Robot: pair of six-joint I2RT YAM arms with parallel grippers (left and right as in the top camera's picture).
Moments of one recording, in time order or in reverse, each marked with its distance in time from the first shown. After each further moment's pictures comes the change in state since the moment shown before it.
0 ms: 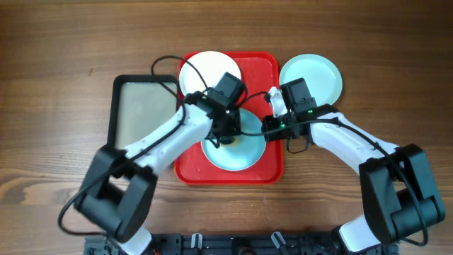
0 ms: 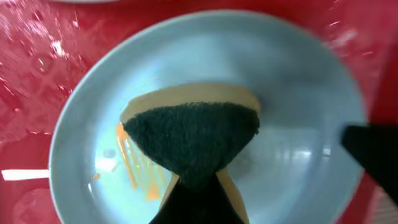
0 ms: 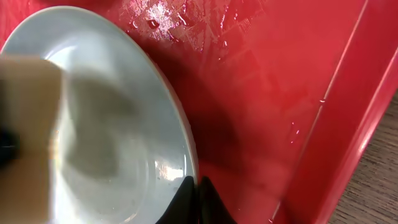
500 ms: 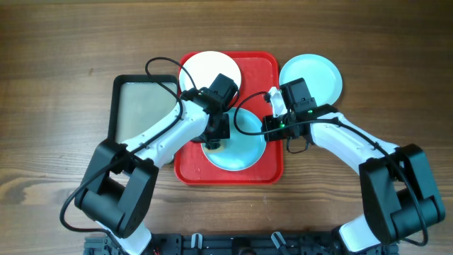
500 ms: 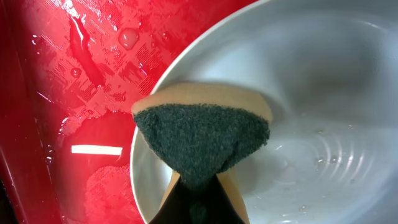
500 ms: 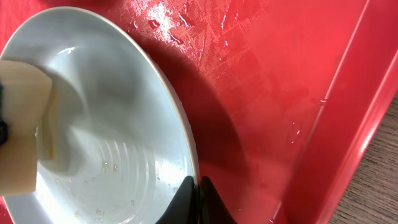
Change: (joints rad) left arm 0.043 0.022 0.000 -0.119 -0.072 0.032; right arm 0.000 0.000 0.000 0.000 0.000 0.000
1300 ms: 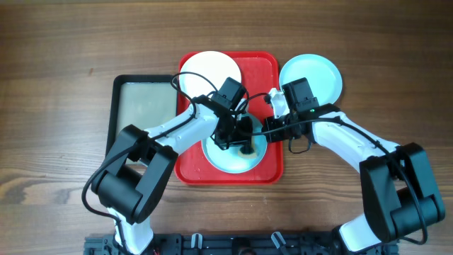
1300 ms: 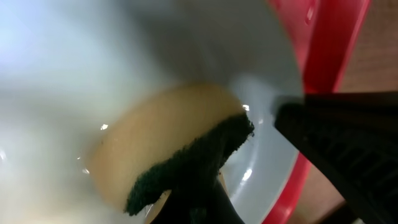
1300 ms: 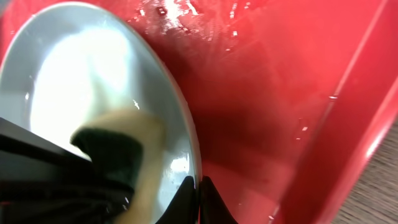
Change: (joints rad) left arm -0.036 0.113 -0.039 0.296 0.480 0.000; right arm -0.017 0.006 0.000 -0.014 -0.054 -0.061
